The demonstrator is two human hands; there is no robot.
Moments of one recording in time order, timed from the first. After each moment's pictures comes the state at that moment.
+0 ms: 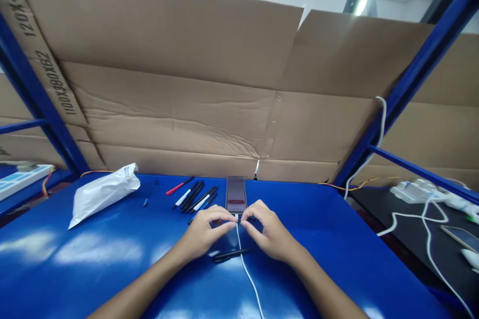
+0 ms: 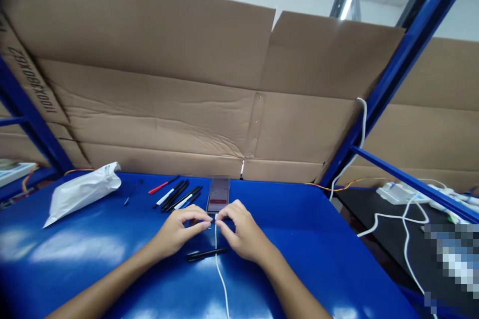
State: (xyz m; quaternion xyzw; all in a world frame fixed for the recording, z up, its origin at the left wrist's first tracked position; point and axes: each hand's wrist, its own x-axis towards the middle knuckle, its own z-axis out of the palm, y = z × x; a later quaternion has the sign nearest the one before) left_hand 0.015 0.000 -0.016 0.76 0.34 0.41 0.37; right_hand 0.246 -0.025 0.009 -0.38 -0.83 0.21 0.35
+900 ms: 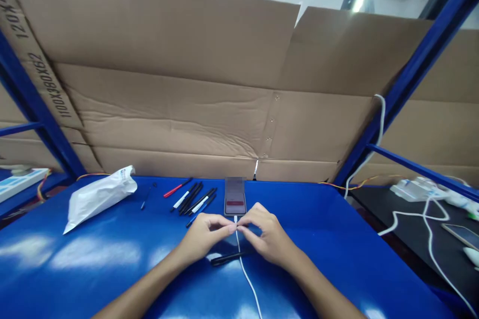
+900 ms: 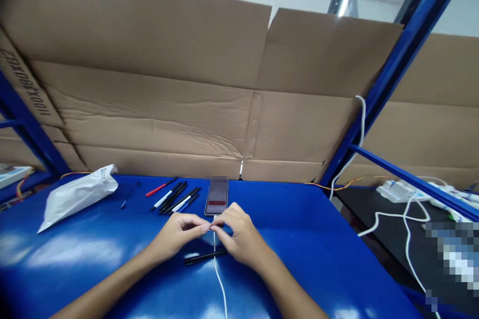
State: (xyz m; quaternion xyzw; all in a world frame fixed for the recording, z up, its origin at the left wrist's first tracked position) left_hand 0.018 -0.003 -0.019 0.69 0.39 0.35 0.50; right_hand 0.241 -0.024 0.001 -0.36 -0.84 0.17 0.38
